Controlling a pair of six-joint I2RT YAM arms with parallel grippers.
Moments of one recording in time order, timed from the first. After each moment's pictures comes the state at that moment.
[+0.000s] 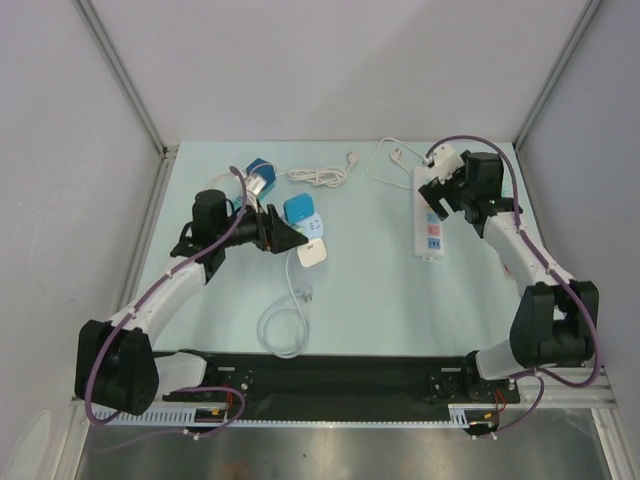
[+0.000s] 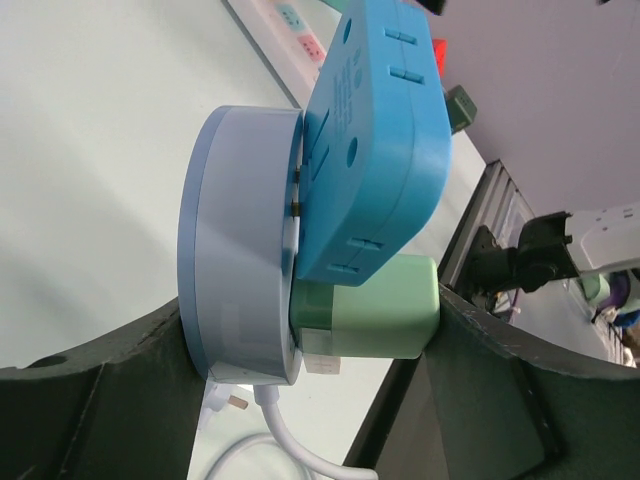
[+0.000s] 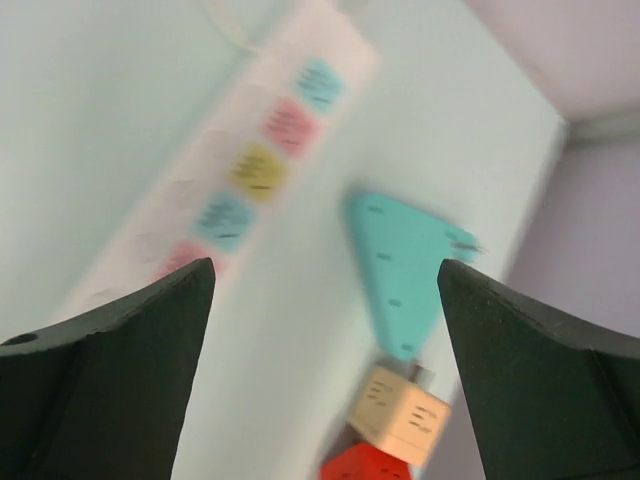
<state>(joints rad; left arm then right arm) -0.24 1.21 0.78 0.07 0.84 -0.41 0.08 1.49 1.12 -0.18 -0.02 -0.64</state>
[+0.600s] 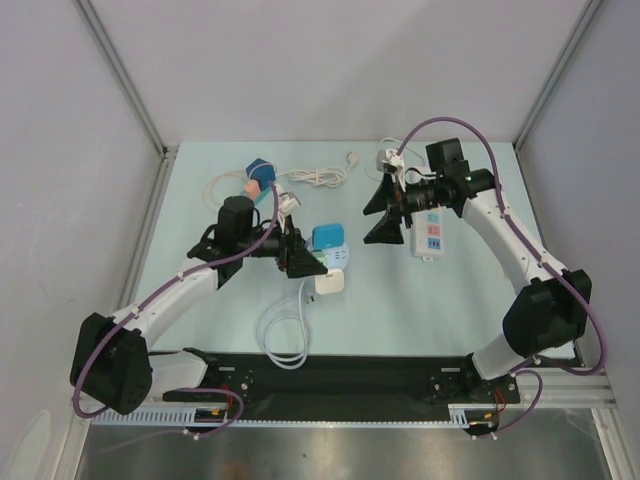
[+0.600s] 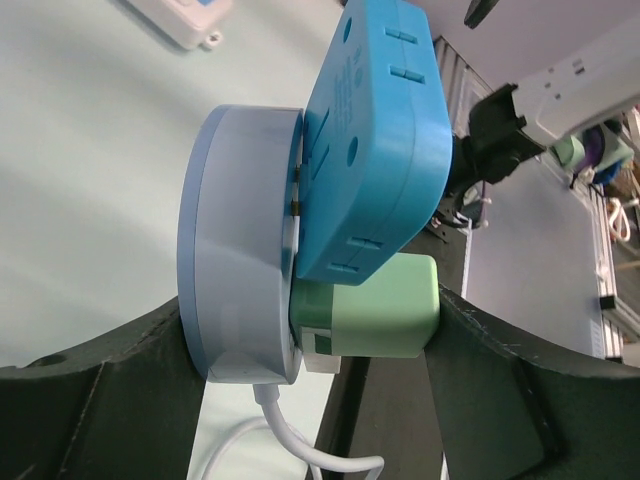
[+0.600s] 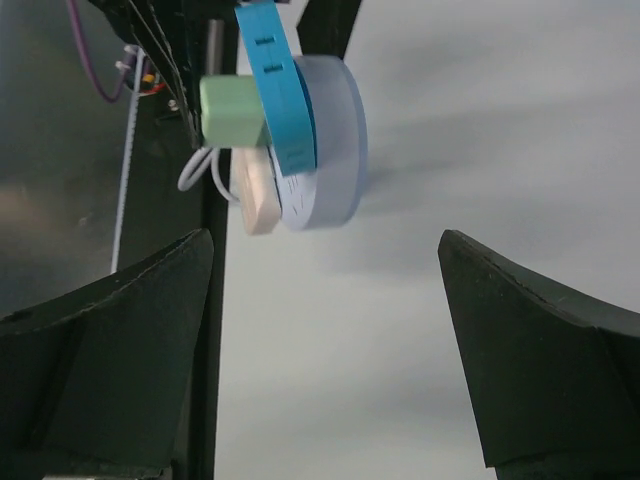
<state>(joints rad) -0.43 1.23 0.80 -0.03 0.93 -0.24 0.30 1.54 1.44 -0.77 -1.17 -0.59</state>
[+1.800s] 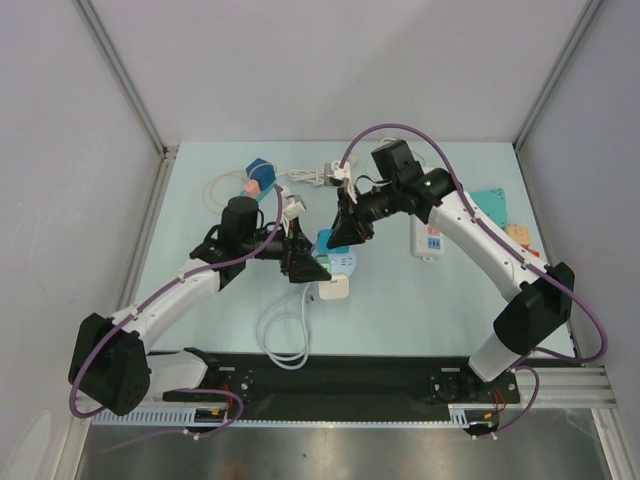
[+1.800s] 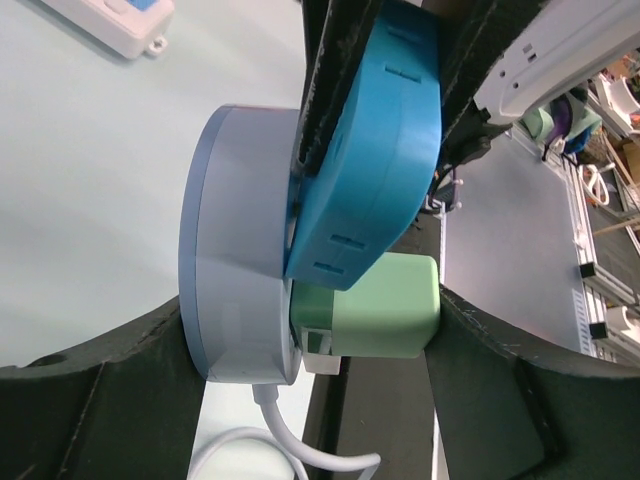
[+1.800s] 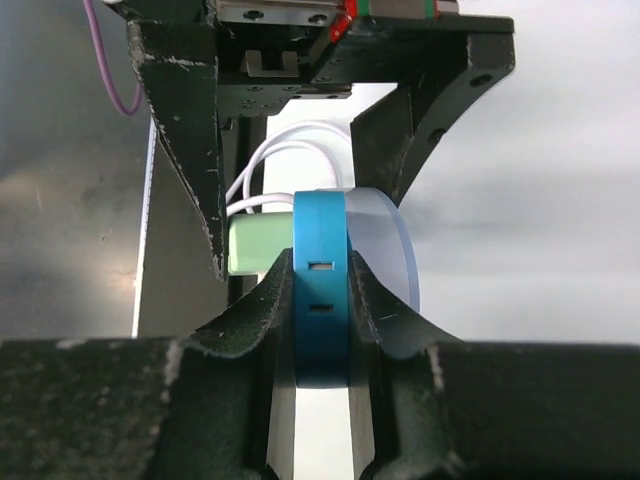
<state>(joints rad) -0.48 1.22 0.80 -0.02 0.99 -0.22 0.61 1.61 1.60 -0.80 -0.96 -0.45</state>
